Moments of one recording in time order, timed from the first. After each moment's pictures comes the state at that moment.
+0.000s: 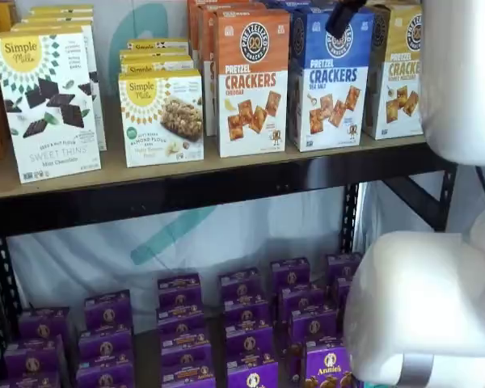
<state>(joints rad) -0.39 -0.58 -1.38 0.60 1.76 -1.70</state>
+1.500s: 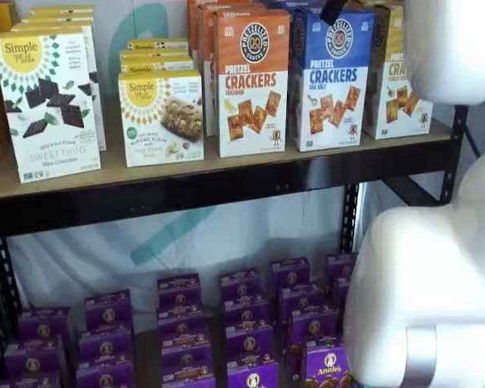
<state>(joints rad) -0.33 -0.32 -1.60 0.51 1.66 -1.71</state>
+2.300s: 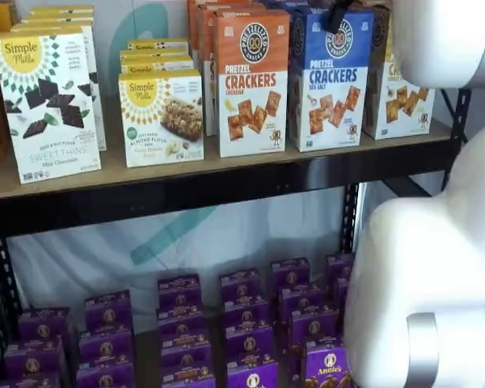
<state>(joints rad) -0.28 -0.19 -1.72 0.38 1.68 -1.72</state>
